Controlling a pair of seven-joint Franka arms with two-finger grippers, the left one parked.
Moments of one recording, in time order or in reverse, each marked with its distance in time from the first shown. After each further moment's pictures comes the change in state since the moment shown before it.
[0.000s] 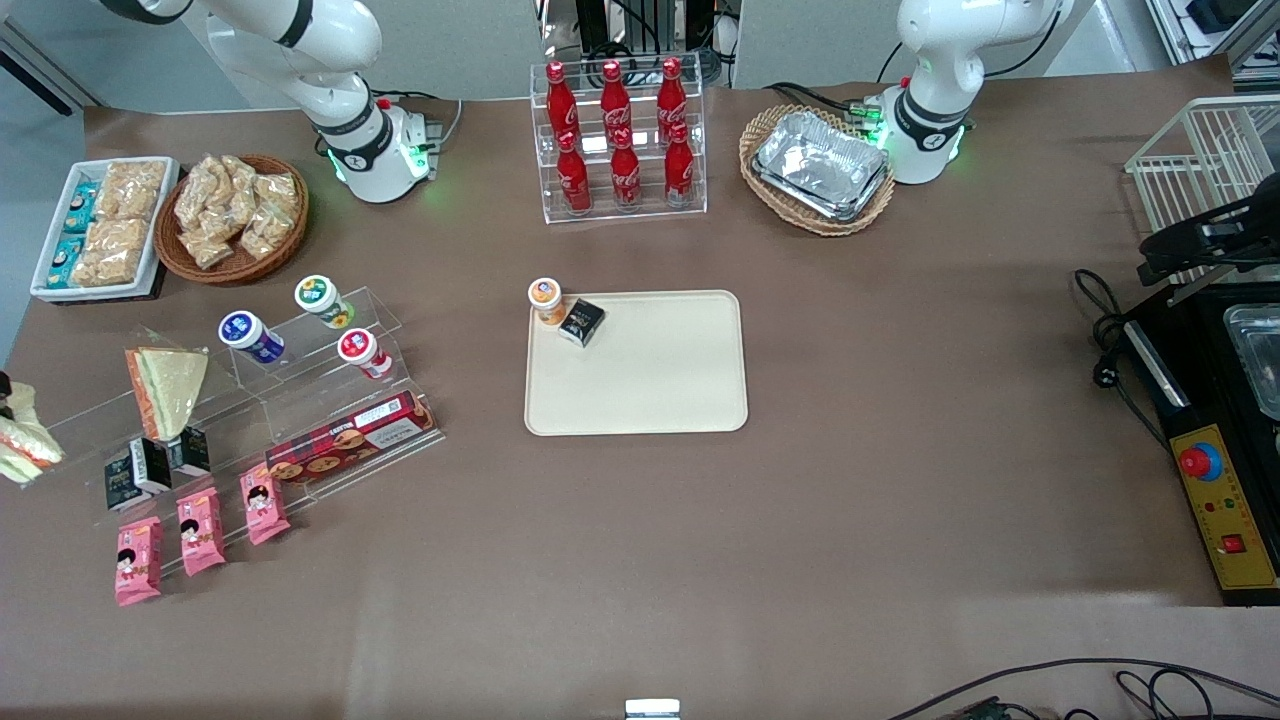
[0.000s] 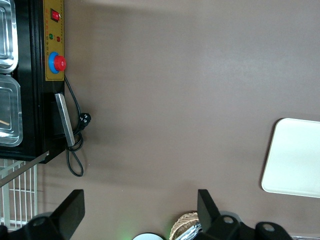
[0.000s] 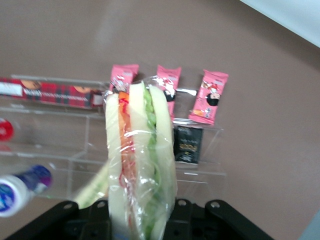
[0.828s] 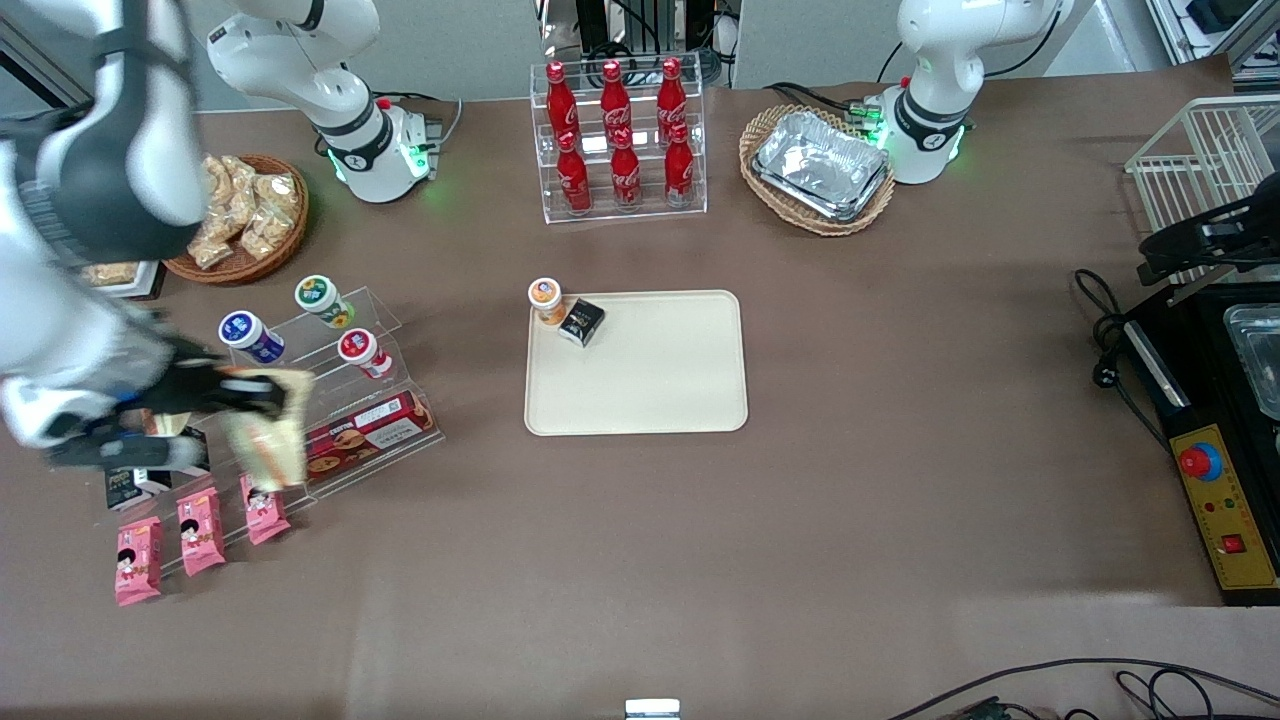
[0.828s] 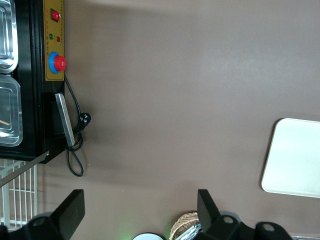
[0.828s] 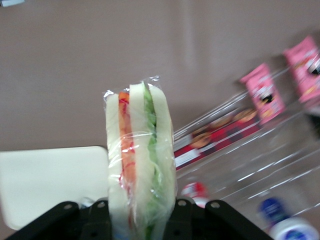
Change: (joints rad) arm 0.557 -0.063 0.014 0.007 -0.015 -0.082 1.232
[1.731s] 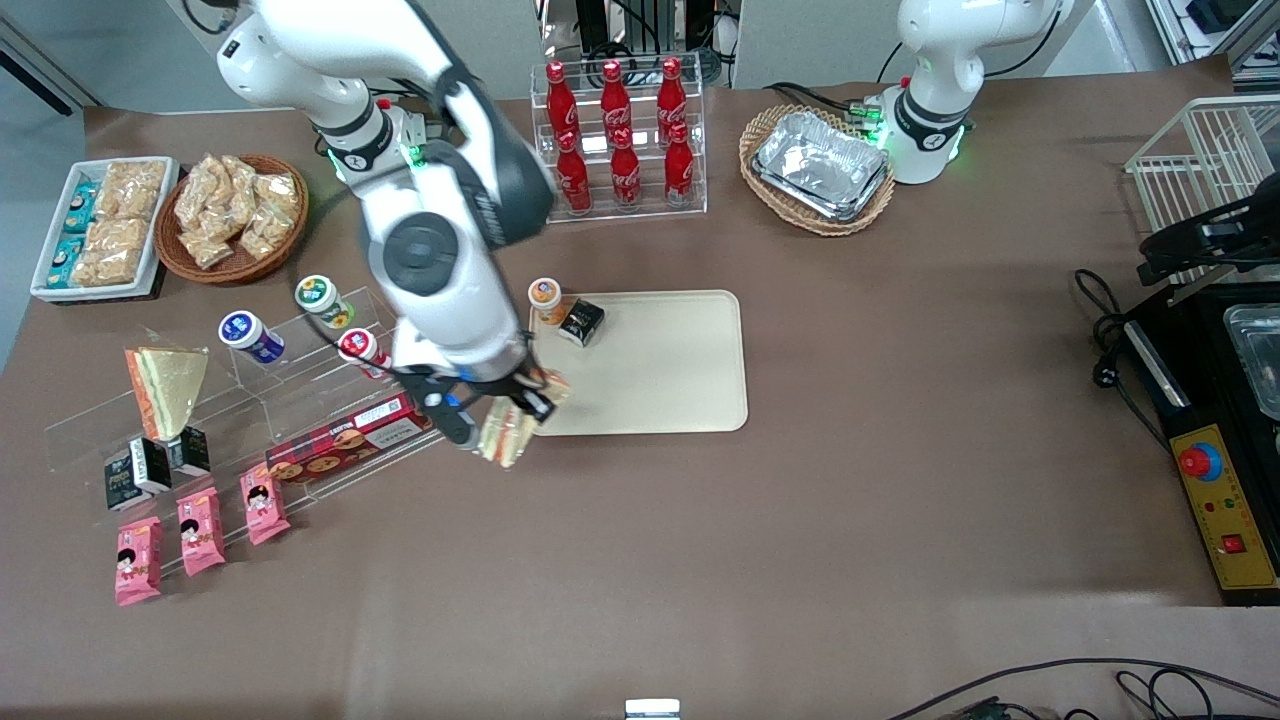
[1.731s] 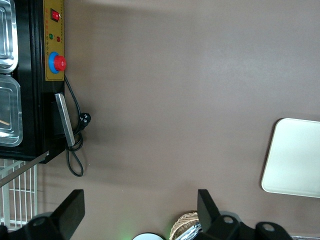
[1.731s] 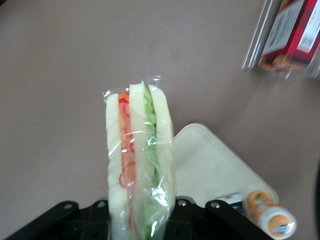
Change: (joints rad) arm 0.398 0.226 0.009 -0.014 -0.003 0.293 1.126
